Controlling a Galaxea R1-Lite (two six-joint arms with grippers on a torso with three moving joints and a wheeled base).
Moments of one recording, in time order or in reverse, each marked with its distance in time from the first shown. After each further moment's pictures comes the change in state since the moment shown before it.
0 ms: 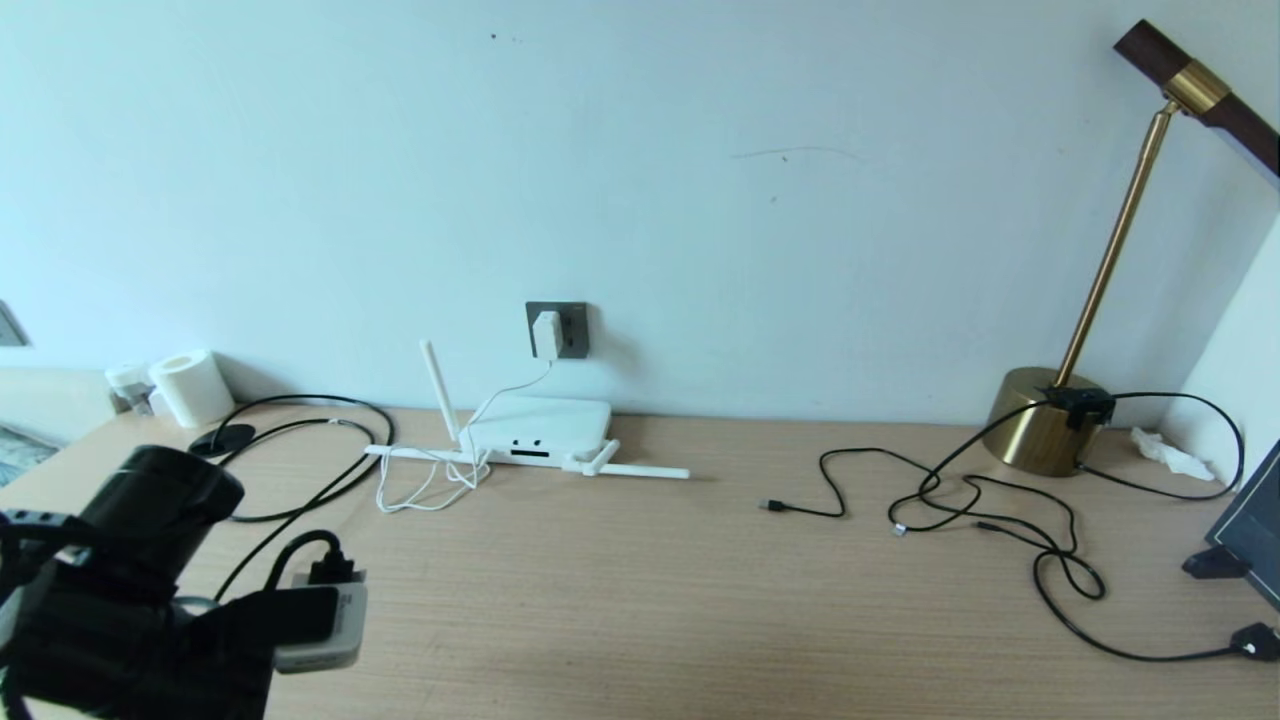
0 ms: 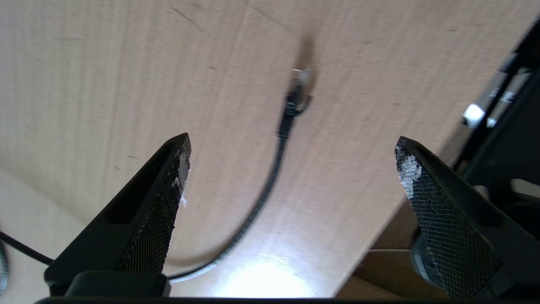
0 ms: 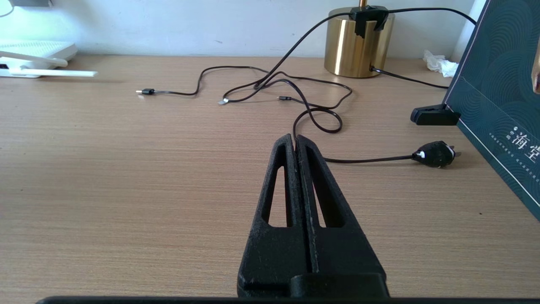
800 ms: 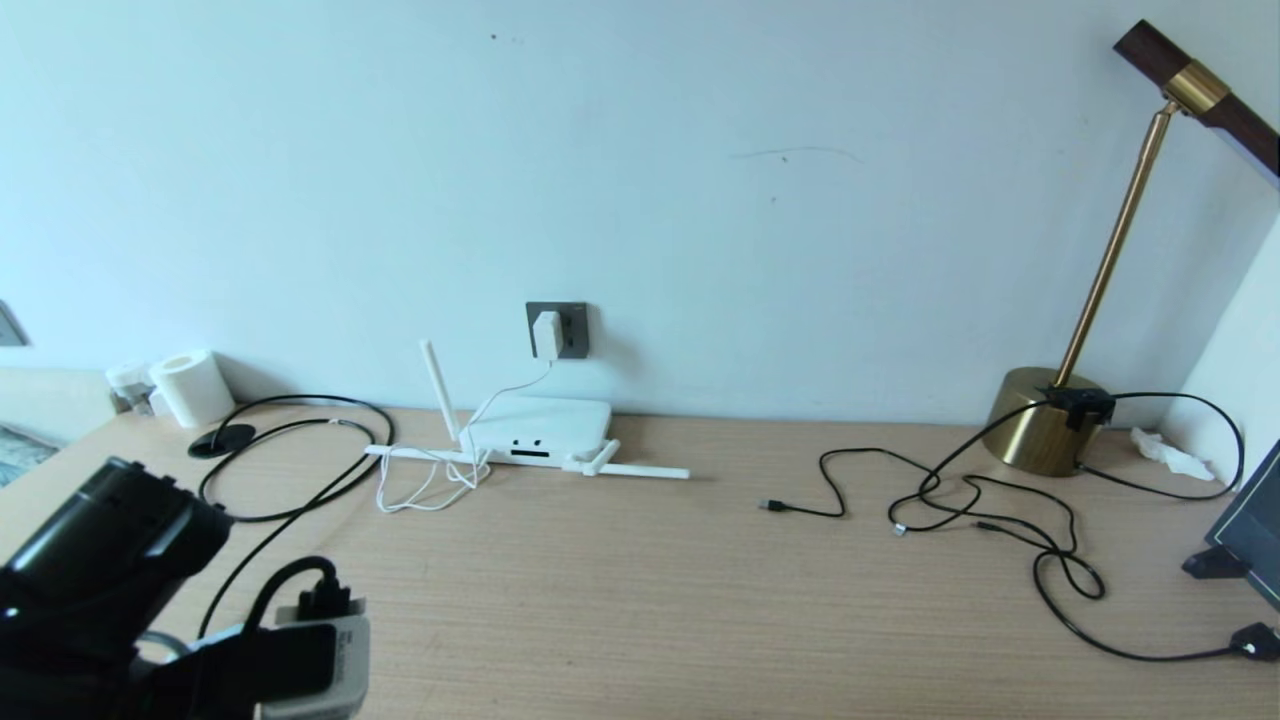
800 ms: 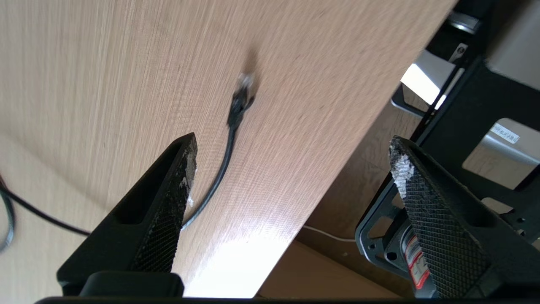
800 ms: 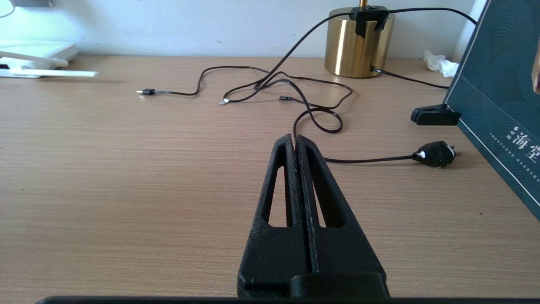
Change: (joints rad) left arm -0.273 -0.190 -0.024 0.149 0.154 -0.333; right arm 0.000 0.000 0.000 0.000 0.000 0.000
